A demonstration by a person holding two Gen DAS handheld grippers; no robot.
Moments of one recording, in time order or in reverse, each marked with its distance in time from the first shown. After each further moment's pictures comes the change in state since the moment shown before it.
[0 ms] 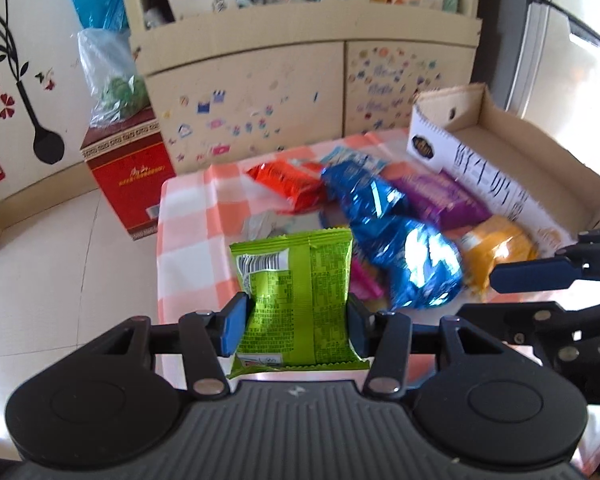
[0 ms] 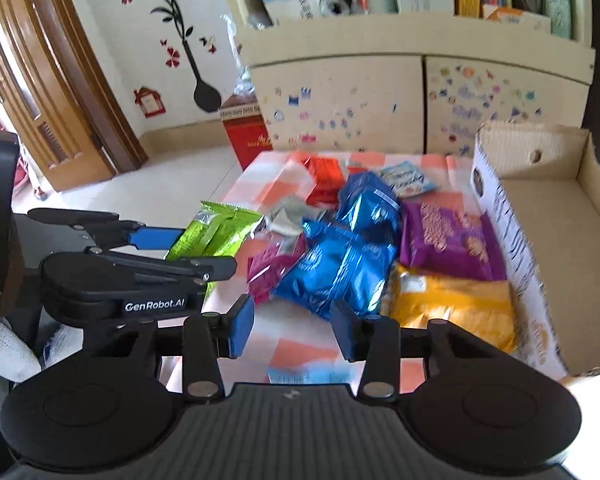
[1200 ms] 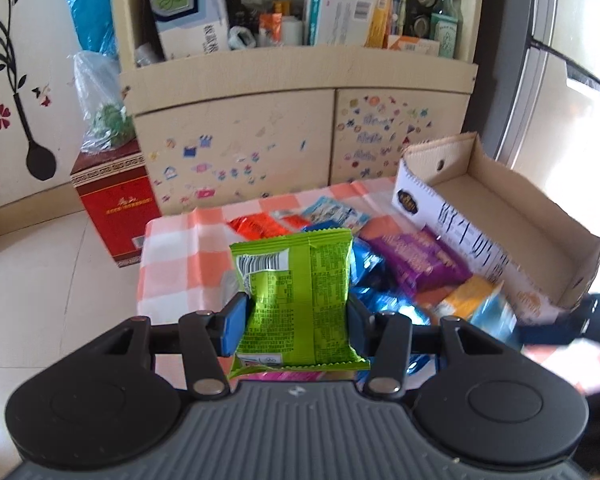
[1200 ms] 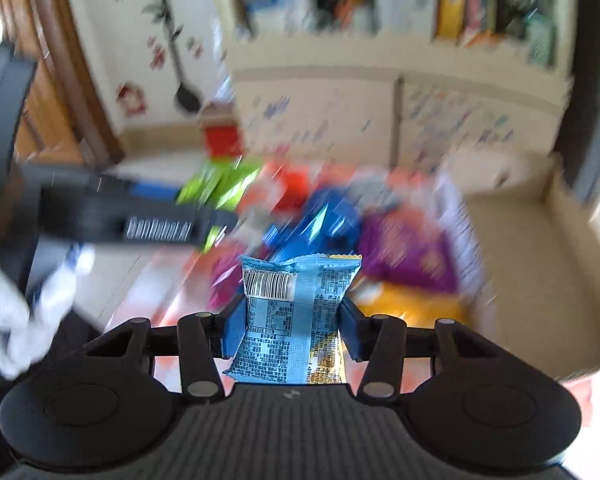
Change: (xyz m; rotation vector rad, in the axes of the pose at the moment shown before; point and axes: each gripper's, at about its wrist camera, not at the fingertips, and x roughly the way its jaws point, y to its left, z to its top) left arm -0.002 -0.011 0.034 -0.052 -0.085 -0.037; right arm -0.017 -0.005 0.007 -0.065 -0.056 -0.125
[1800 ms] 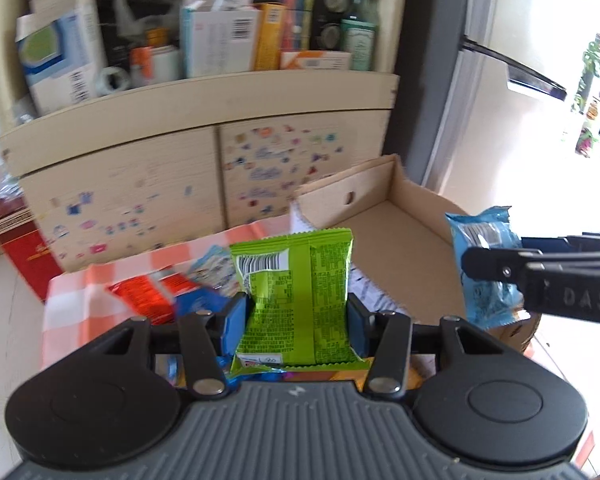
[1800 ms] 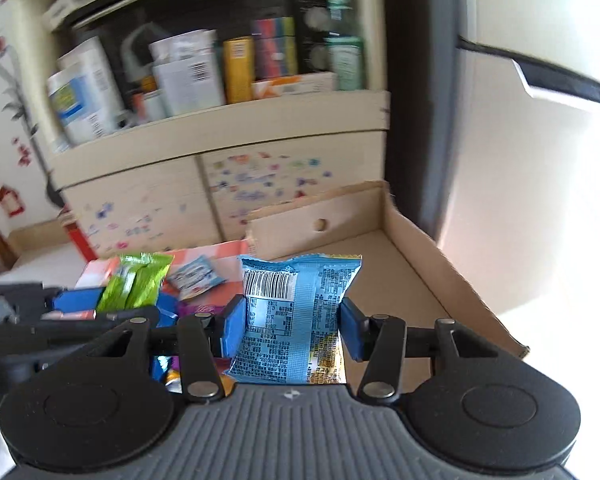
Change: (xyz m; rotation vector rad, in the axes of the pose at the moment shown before) left arm 0.034 -0.091 0.051 0.079 -0.023 -0.157; right arm -0.031 -0.103 0.020 0.296 -0.103 -0.289
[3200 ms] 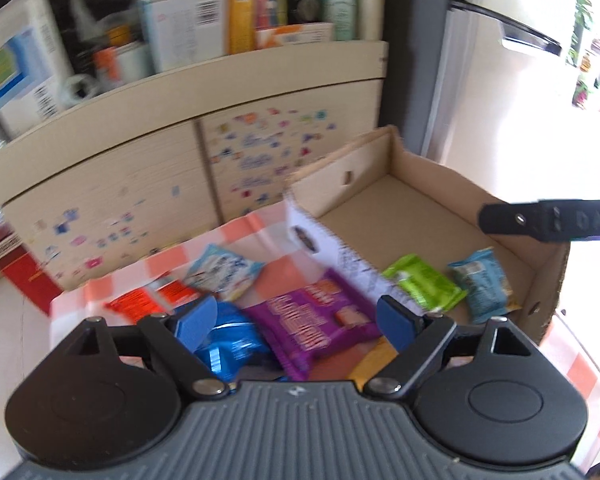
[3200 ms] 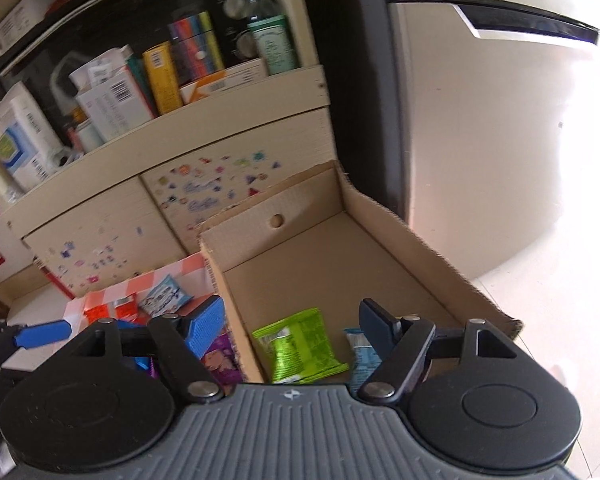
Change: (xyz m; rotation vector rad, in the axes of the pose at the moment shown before) left arm 0.020 0.005 0.014 0.087 0.090 0.034; right arm 0.018 -0.022 0.007 0.160 0.042 -0.024
